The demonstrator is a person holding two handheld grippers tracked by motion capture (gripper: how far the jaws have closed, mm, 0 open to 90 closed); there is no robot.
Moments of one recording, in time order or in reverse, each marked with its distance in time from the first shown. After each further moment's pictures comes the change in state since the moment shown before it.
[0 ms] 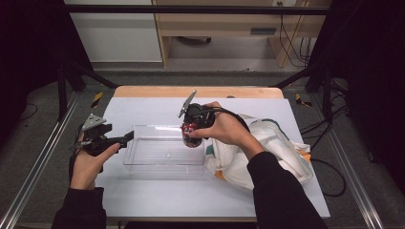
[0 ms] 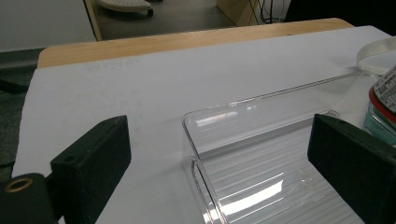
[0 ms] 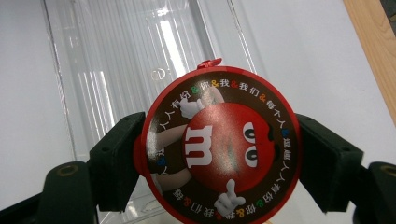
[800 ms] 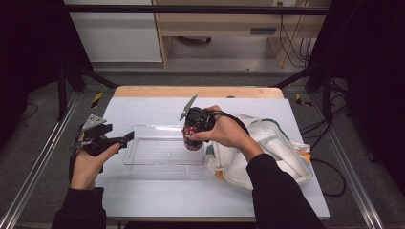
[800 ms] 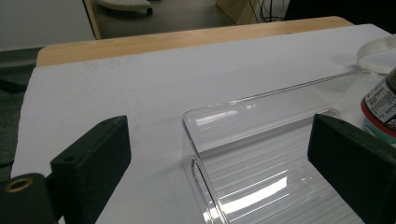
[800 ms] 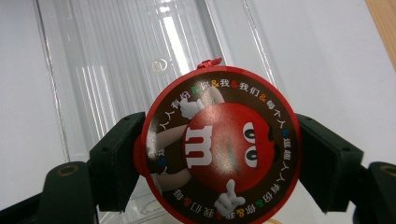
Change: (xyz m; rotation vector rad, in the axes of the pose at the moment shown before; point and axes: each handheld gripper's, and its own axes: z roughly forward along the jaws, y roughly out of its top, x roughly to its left) left arm 0.000 -0.001 0.001 0.005 -0.002 0.001; right arm 0.000 -0.008 0.012 0.018 0.019 0.014
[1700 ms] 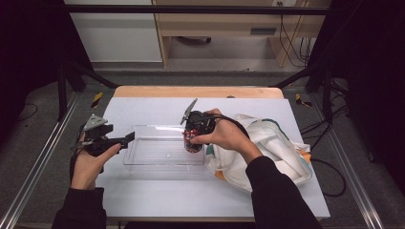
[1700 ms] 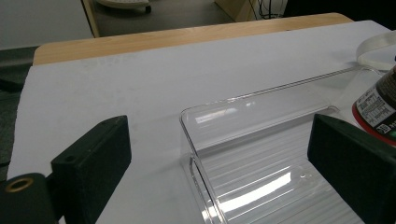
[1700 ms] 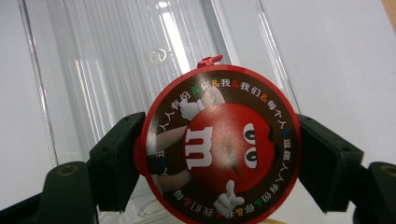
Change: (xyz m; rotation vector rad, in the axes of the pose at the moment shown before) left arm -0.001 -0.001 0.002 0.010 -0.003 0.007; right arm 0.002 -0.007 0.012 0.010 -0.007 -0.009
